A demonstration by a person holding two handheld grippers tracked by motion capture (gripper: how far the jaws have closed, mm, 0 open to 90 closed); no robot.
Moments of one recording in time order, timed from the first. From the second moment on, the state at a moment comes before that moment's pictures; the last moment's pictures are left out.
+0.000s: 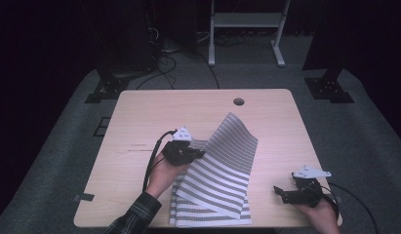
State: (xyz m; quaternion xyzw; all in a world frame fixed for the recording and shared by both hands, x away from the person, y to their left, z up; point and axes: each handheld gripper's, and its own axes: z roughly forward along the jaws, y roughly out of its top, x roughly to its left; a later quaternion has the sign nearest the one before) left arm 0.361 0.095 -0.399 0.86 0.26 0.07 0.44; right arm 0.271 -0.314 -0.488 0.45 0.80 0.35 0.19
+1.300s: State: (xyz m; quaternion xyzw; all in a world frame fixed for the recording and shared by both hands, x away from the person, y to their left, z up) left arm 0.393 0.005 -0.391 0.86 0.23 0.05 0.45; right arm 0.271 -0.314 -0.488 0.45 0.80 0.35 0.19
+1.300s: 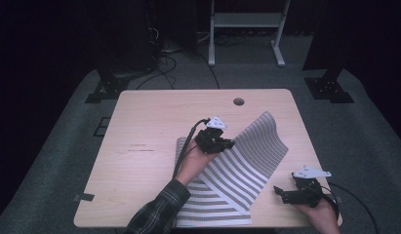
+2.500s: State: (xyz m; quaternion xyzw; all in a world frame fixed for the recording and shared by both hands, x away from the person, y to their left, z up) left arm 0.417 -0.036 -0.419 0.87 0.25 0.05 0.43; right arm 0.271 -0.314 -0.488 0.45 0.80 0.35 0.19
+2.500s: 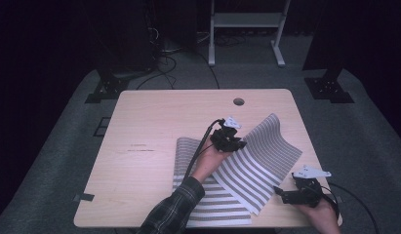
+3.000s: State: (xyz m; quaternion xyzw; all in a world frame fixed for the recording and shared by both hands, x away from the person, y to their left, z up) left arm 0.420 -0.013 -0.412 0.86 0.26 0.08 0.43; right arm 0.271 -0.314 -0.488 0.45 0.80 0.35 0.19
